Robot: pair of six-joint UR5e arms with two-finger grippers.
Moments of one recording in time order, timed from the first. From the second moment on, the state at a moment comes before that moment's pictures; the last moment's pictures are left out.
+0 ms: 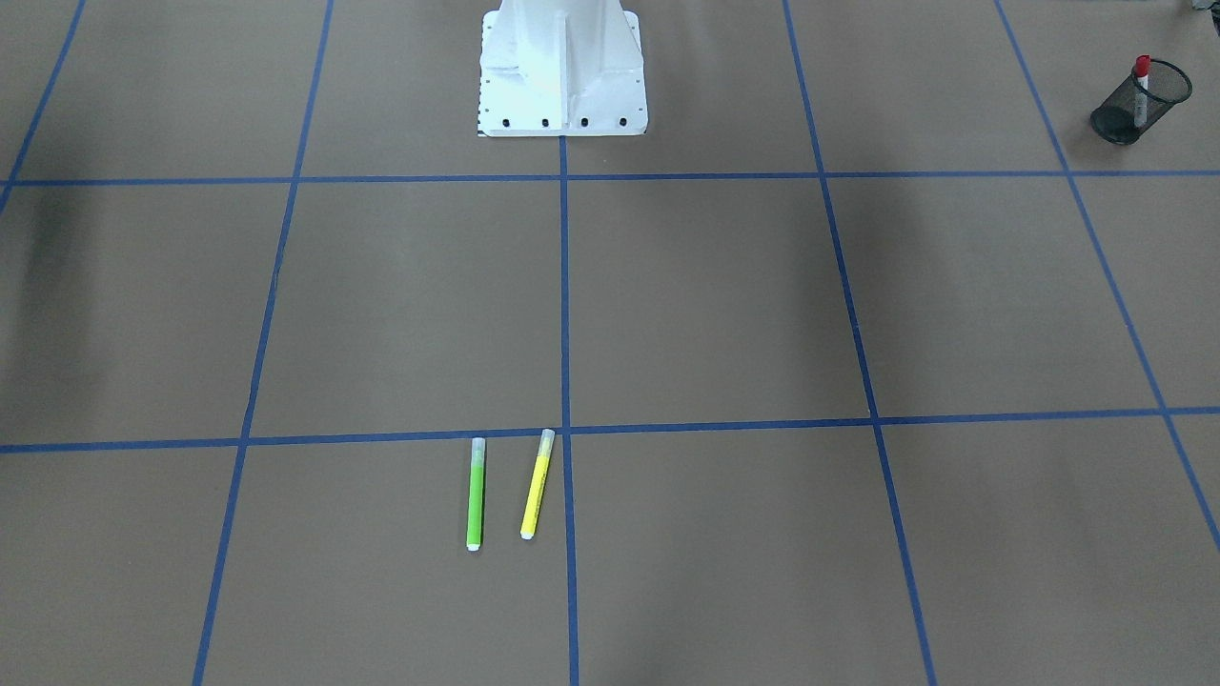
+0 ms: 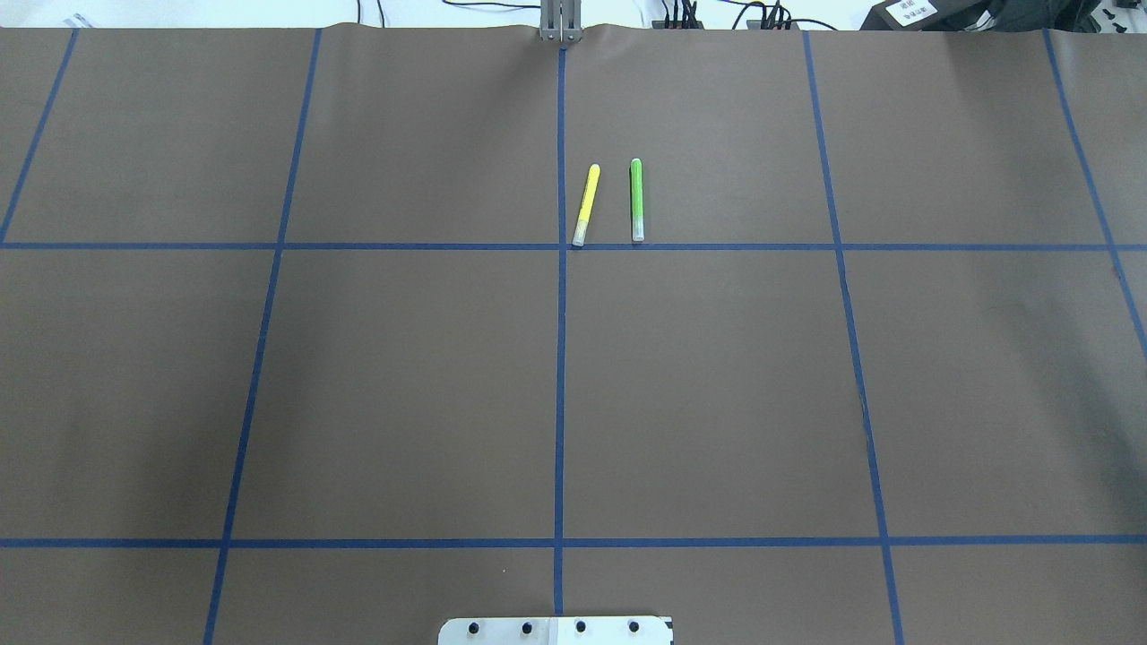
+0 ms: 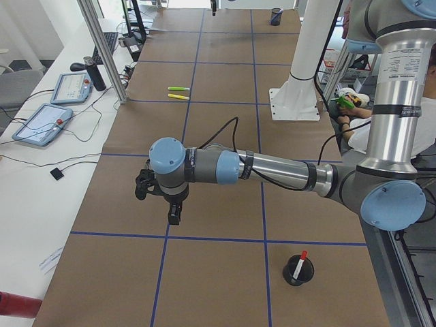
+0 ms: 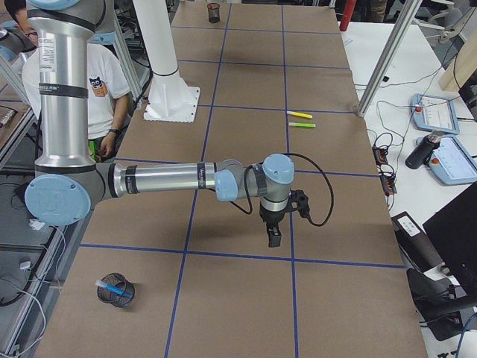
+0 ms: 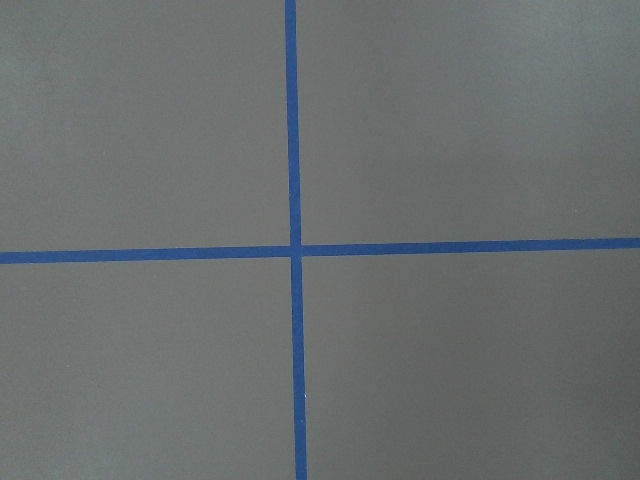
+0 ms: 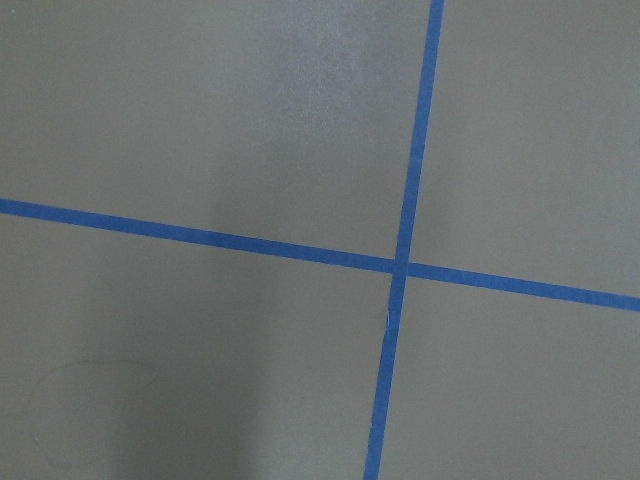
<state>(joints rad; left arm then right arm) -1.62 -1.62 -1.69 -1.45 -2.44 0.02 1.39 -1.60 1.69 -1.54 2.20 0.03</state>
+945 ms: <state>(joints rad) -1.62 -1.61 -1.70 -1.46 -2.45 0.02 1.41 -1.69 1.83 -1.67 2.35 0.00</state>
